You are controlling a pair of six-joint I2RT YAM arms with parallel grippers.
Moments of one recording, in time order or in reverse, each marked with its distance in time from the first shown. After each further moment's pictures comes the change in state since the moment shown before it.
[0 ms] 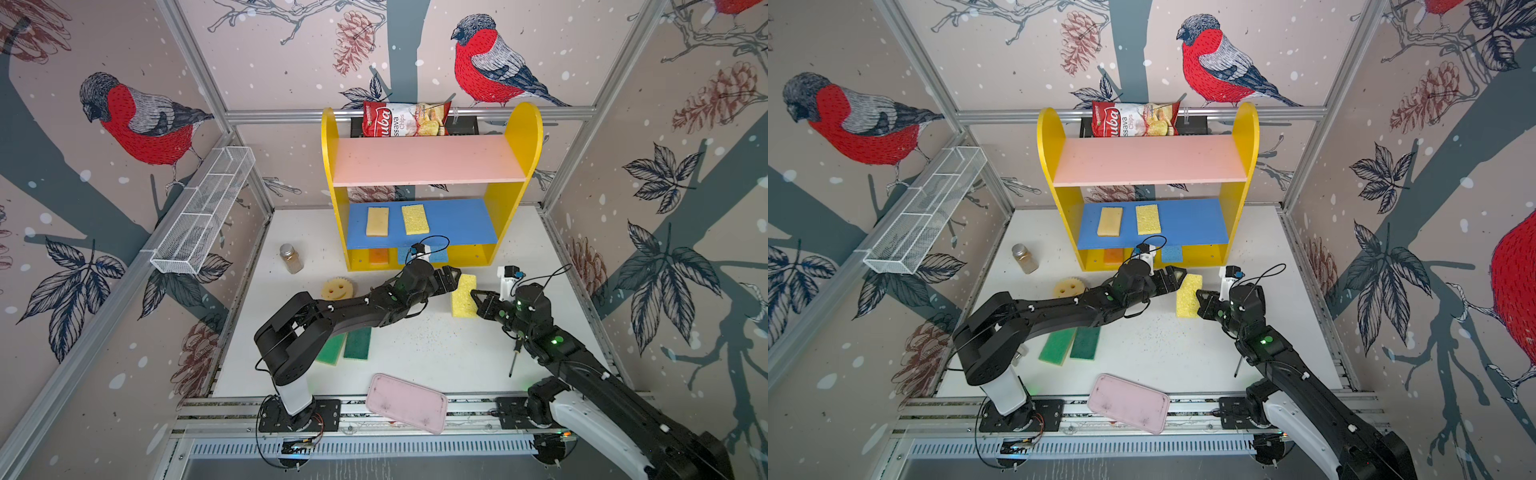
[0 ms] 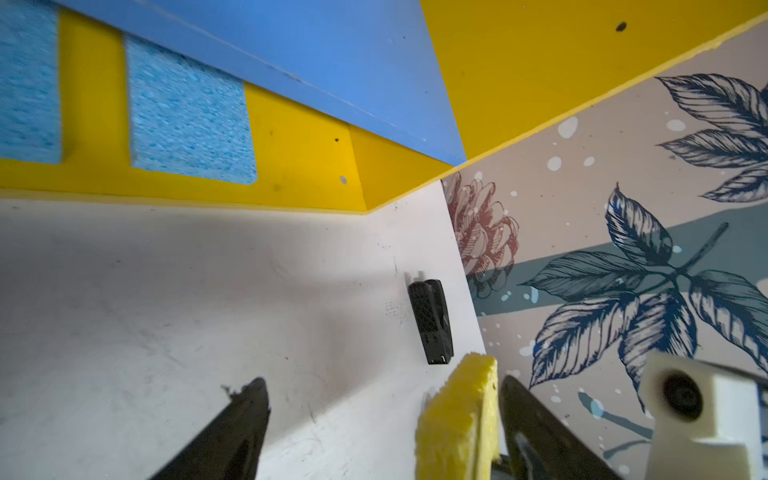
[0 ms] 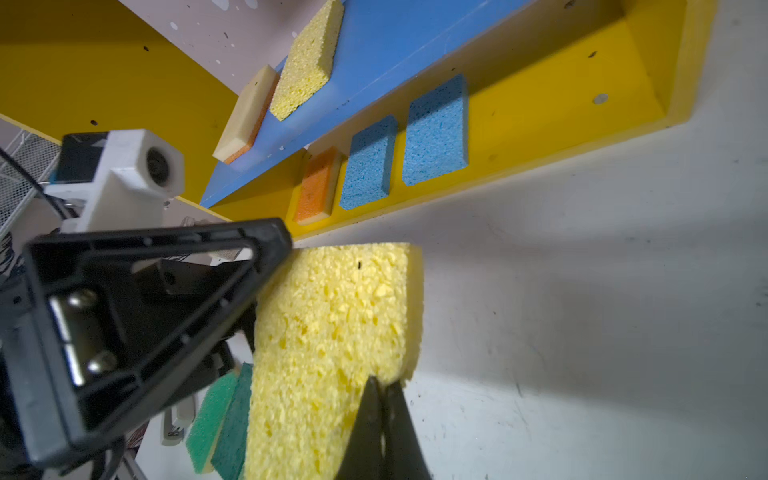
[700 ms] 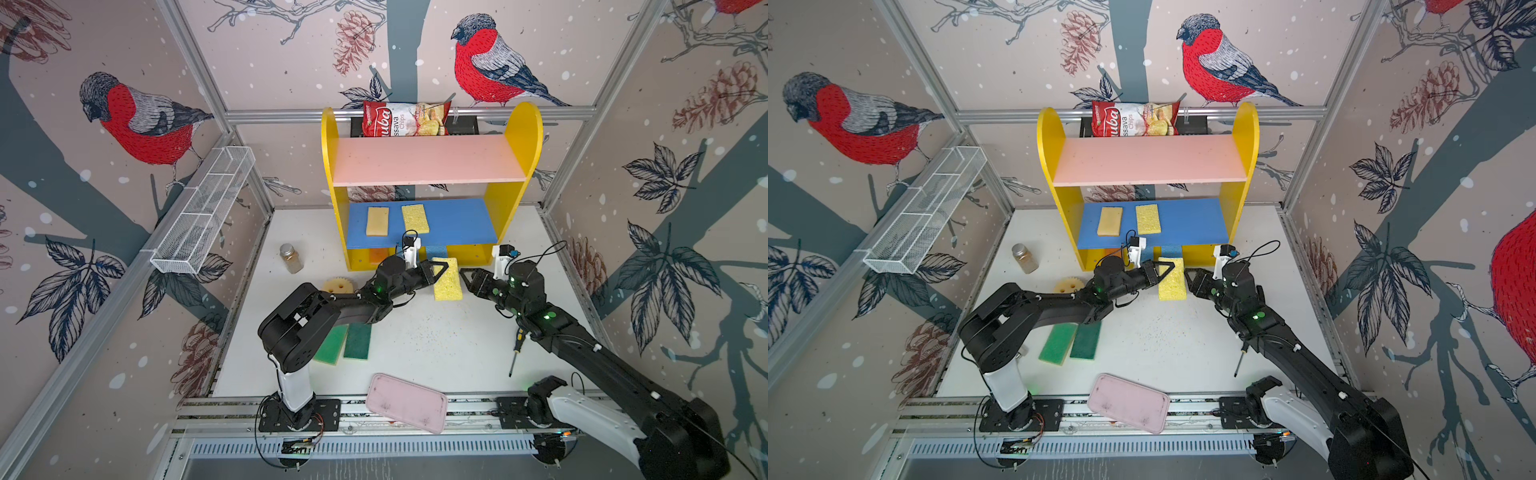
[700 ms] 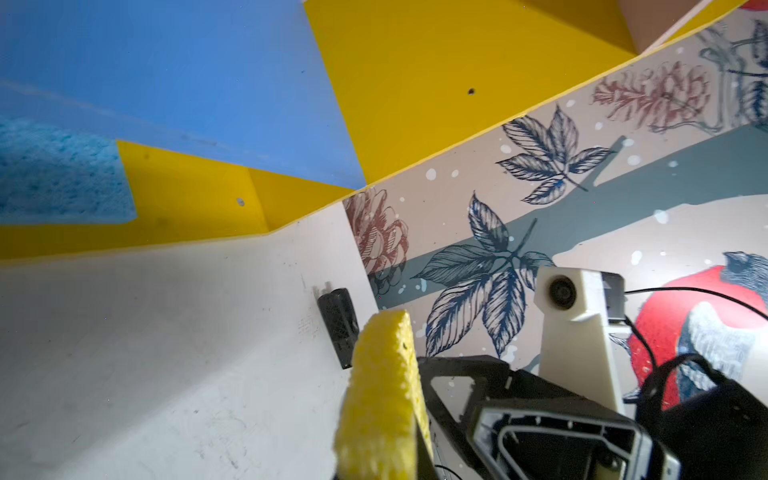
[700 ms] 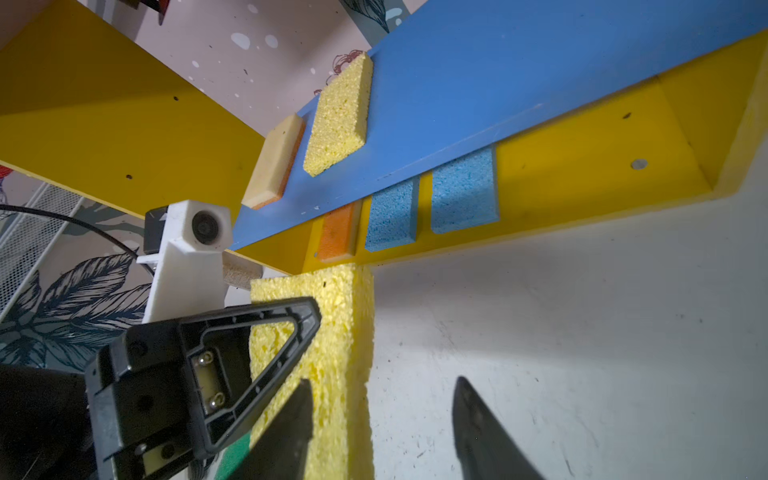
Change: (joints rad) left arm 0.158 0.044 -0.138 0.511 0.359 -0.110; right arm 0.008 0.174 0.185 0.024 0.035 0.023
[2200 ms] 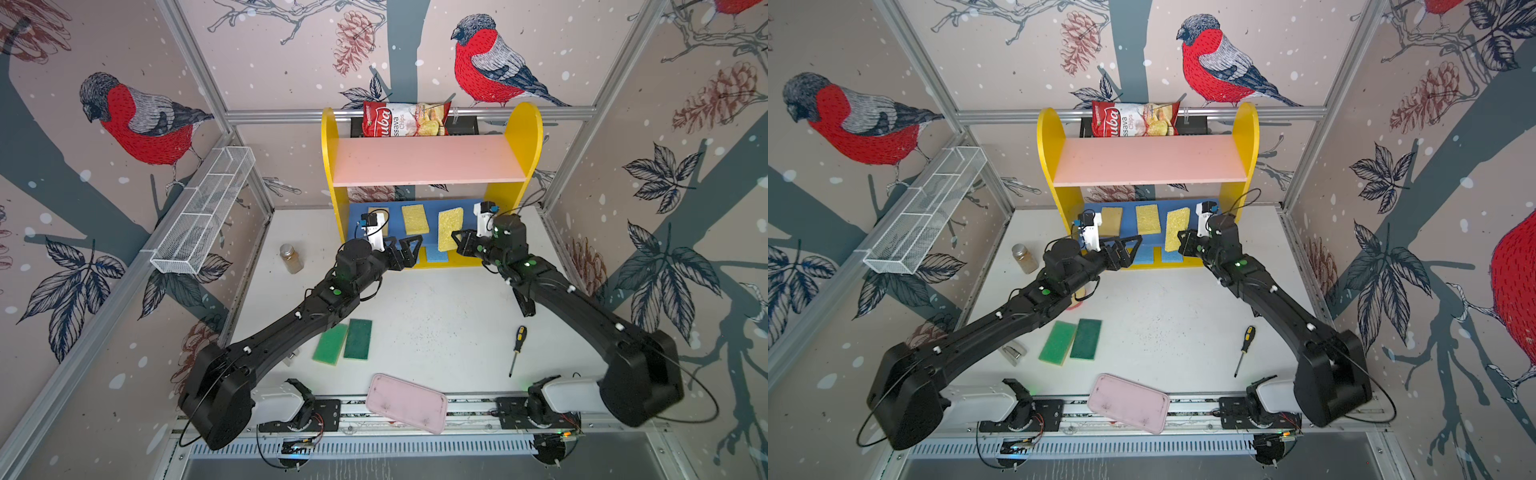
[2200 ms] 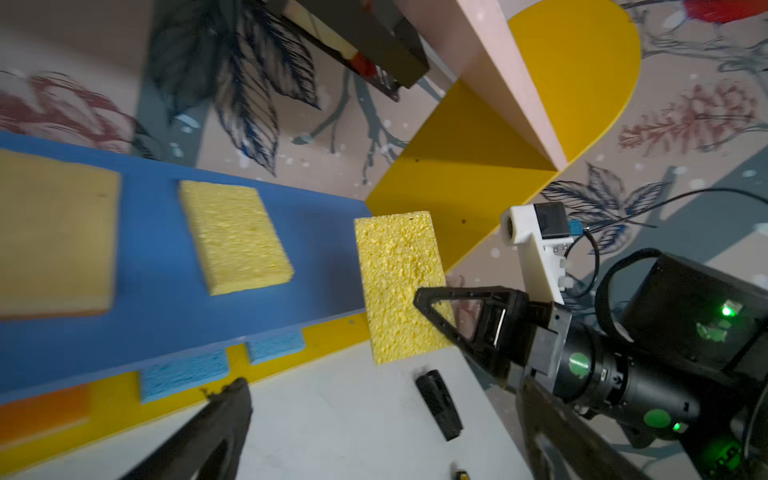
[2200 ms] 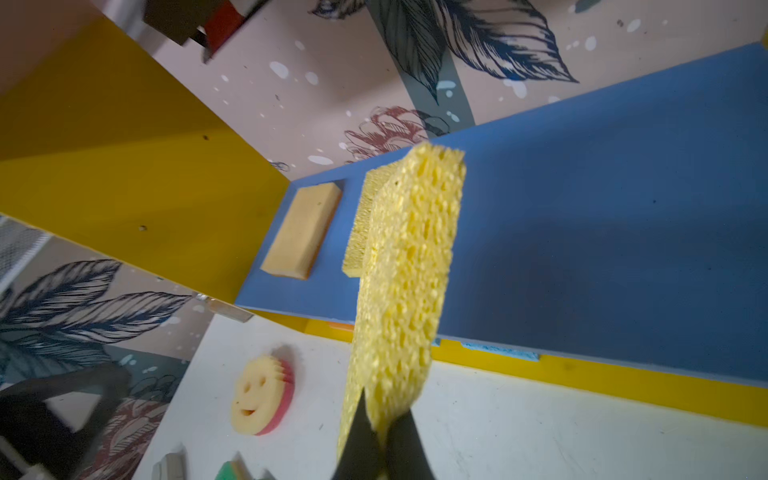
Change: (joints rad) left arm 0.089 -0.559 0.010 -0.648 -0.349 0.469; right arm -0.037 0.436 0.477 -0.074 -0.054 -0.216
